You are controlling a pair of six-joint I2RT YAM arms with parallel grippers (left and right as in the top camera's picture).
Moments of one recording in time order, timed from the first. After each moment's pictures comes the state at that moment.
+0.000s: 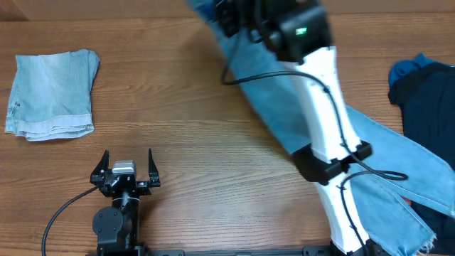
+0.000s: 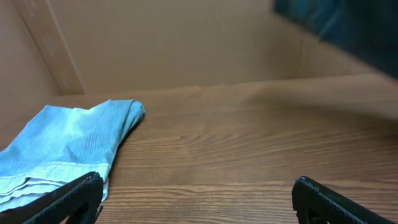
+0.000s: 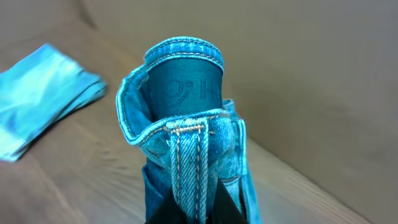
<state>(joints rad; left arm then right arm) 0.08 0.01 0.01 -0.08 0.01 0.09 0.54 2.43 3.12 -1.24 -0.08 -0.16</state>
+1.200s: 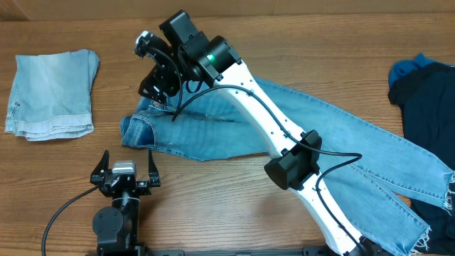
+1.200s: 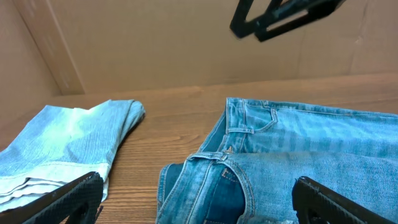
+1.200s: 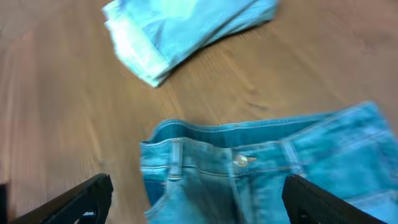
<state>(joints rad) 0.08 0.01 0.01 -0.08 0.01 0.09 0.71 2.57 2.83 -1.12 -0.46 -0.15</state>
